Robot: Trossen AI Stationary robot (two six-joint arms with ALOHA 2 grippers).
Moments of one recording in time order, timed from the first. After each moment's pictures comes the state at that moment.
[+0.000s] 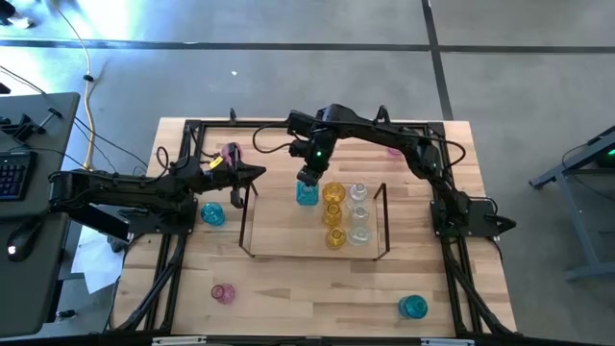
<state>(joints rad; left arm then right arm) 0.22 0.86 0.21 0.83 0.05 -0.04 -0.29 2.24 2.31 -1.42 -0.53 0.14</state>
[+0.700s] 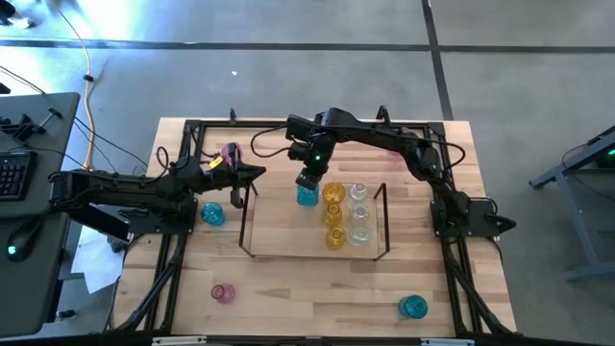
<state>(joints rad) 0.22 0.86 0.21 0.83 0.05 -0.05 -0.26 2.24 2.31 -1.42 -0.47 0.16</state>
